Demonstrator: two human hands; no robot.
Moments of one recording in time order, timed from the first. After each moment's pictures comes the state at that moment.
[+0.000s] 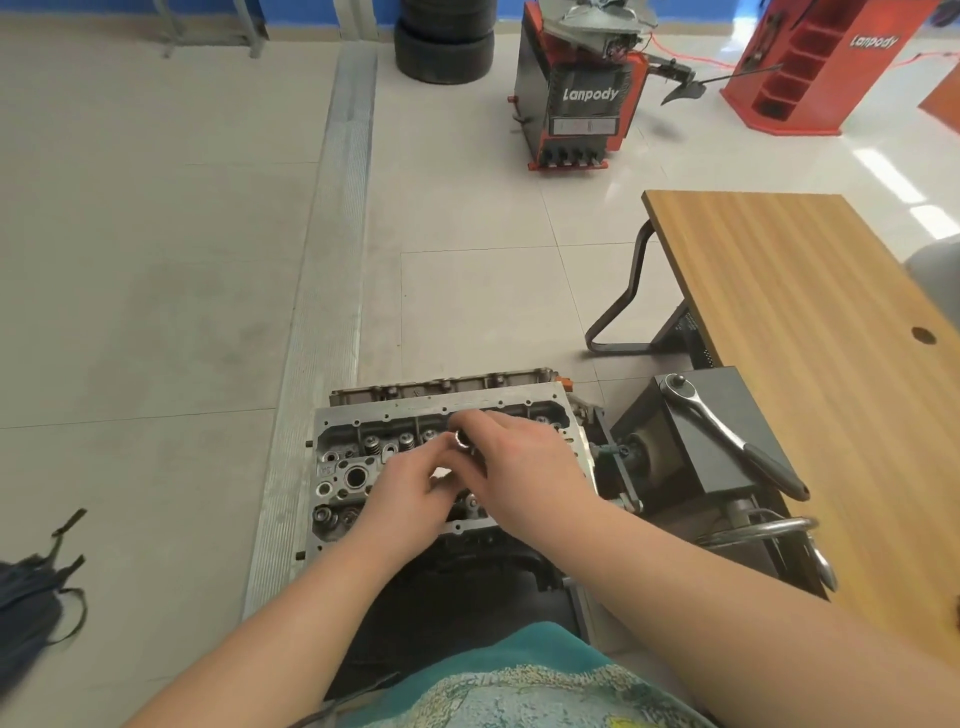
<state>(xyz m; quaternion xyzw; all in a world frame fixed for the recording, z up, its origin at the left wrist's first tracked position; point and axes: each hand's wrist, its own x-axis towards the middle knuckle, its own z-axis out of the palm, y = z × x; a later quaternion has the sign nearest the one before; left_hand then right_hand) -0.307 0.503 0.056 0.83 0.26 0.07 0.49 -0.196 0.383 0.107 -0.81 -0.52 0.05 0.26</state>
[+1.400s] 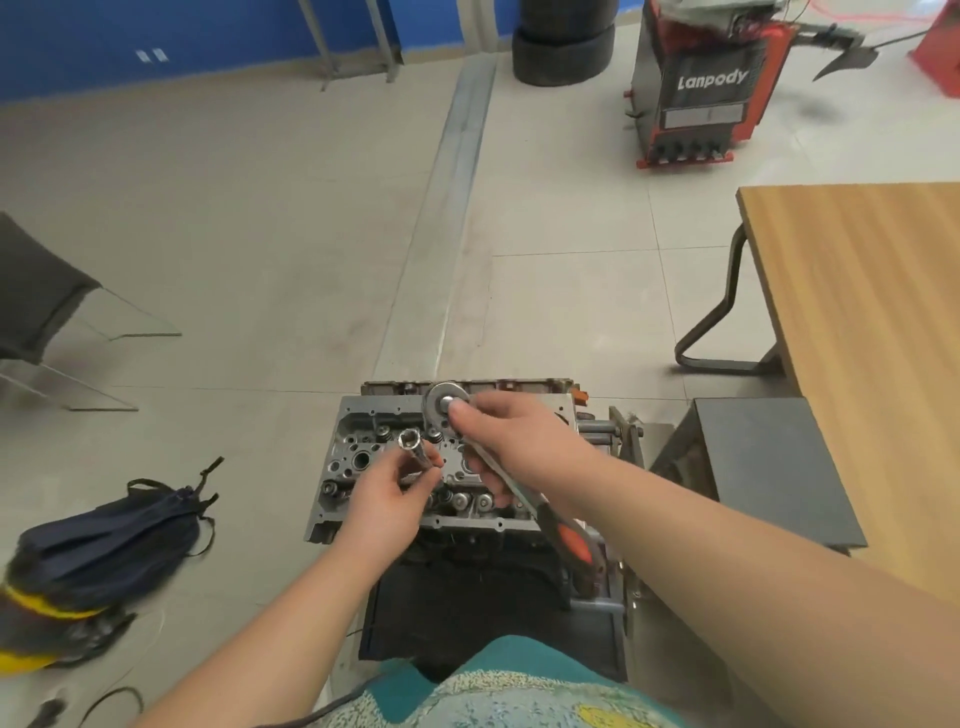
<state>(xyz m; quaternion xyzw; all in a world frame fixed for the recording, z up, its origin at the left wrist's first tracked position) -0.293 0.445 0.060 0.73 0.48 0.16 0.46 -0.112 0.350 0.123 -0.59 -0.33 0.56 0.48</state>
